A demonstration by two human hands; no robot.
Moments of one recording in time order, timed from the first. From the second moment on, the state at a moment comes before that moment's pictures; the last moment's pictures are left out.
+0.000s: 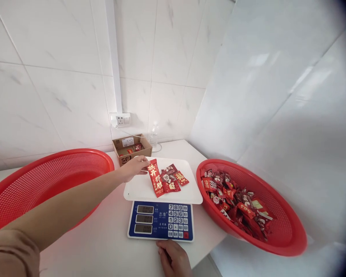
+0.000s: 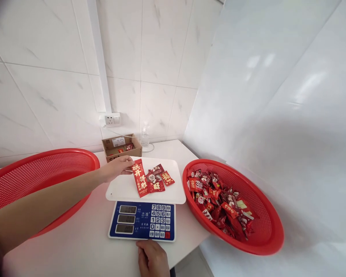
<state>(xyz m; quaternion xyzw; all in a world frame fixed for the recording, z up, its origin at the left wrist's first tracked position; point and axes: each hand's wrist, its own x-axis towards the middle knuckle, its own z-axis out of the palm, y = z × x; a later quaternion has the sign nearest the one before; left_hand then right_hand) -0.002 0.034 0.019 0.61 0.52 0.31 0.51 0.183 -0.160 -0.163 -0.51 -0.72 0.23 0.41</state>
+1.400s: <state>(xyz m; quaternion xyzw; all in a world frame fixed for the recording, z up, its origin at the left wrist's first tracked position) -0.001 -0.050 0.039 0.50 0.41 0.28 0.71 0.164 -0.131 -0.056 -0.49 -0.50 0.53 0.47</state>
